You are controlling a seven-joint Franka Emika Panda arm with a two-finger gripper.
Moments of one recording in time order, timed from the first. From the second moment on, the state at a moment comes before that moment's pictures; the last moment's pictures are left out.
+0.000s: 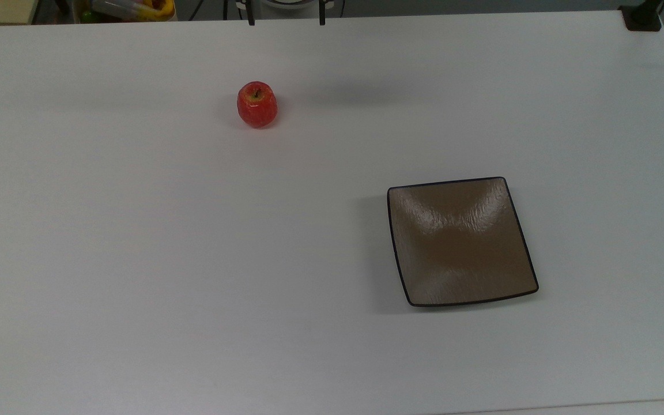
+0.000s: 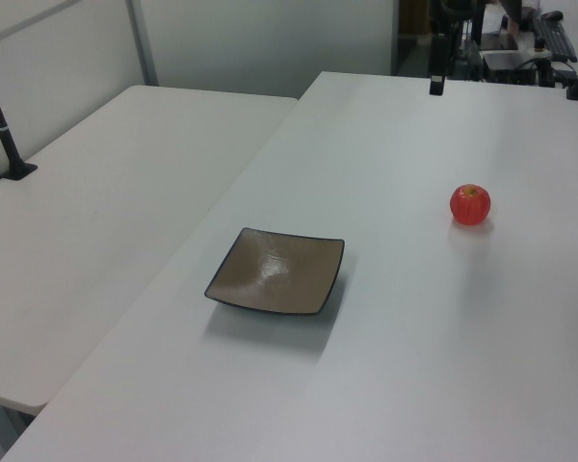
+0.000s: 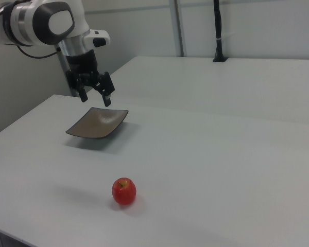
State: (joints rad) arm 0.14 -0.02 0.00 -1.66 0.00 1.68 0.06
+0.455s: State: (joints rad) arm 0.12 -0.01 0.00 -1.63 0.00 1.69 0.06
